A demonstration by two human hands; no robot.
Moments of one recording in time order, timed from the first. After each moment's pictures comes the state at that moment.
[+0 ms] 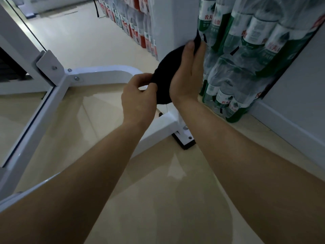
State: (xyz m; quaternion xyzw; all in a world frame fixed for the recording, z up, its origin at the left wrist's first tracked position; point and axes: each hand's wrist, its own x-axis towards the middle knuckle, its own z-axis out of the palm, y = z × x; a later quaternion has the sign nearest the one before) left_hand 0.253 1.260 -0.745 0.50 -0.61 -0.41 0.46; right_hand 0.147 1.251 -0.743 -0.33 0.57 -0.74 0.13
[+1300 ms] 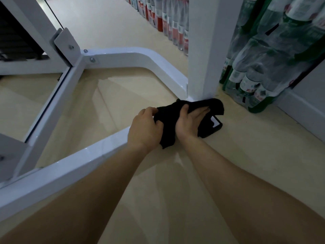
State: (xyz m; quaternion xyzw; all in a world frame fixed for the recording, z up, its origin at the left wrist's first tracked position) left_hand 0.333 1.278 -0.841 0.60 -0.74 -0.26 0.18; right_hand 0.207 1.281 -0.894 -0.23 0.77 -0.50 0.32
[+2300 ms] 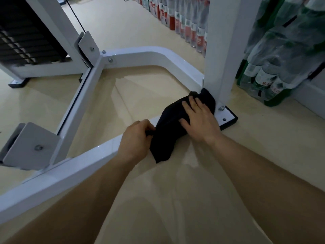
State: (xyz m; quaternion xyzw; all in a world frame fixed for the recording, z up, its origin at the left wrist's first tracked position) left_hand 0.423 1.300 -0.835 0.58 -0.78 -0.21 0.12; right_hand 0.202 1.300 -0.897 -0.67 0.73 -0.11 0.09
